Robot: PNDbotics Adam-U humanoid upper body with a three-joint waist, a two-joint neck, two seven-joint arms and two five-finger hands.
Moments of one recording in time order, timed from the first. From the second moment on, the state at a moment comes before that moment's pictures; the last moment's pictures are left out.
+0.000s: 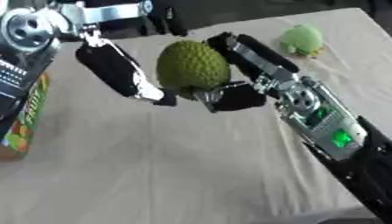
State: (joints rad) left arm -1.11 0.44 -0.52 -1.75 -0.50 0.29 -0.80; right arm -0.59 -0.49 0.41 -1.98 0.09 0.31 0.07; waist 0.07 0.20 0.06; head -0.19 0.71
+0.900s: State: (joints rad) left arm -1.10 0.43 -0.53 -1.74 -0.51 0.30 -0.79; right arm -0.59 -0.49 0.42 -1.98 0.12 0.28 0.07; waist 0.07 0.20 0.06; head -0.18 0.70
